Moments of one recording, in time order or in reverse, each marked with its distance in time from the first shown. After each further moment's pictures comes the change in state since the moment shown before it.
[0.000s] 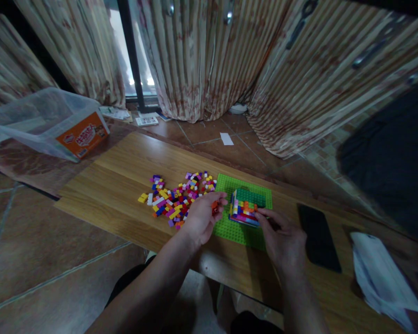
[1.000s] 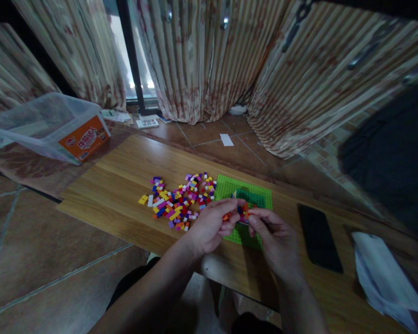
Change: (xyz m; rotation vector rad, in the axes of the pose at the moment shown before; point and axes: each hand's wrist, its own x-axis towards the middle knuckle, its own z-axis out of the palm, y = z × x) left_hand -0.012 -0.009 0.002 0.038 -0.373 -0.124; right_hand -0.006 -0.032 0.004 0.601 -0.231 0.211
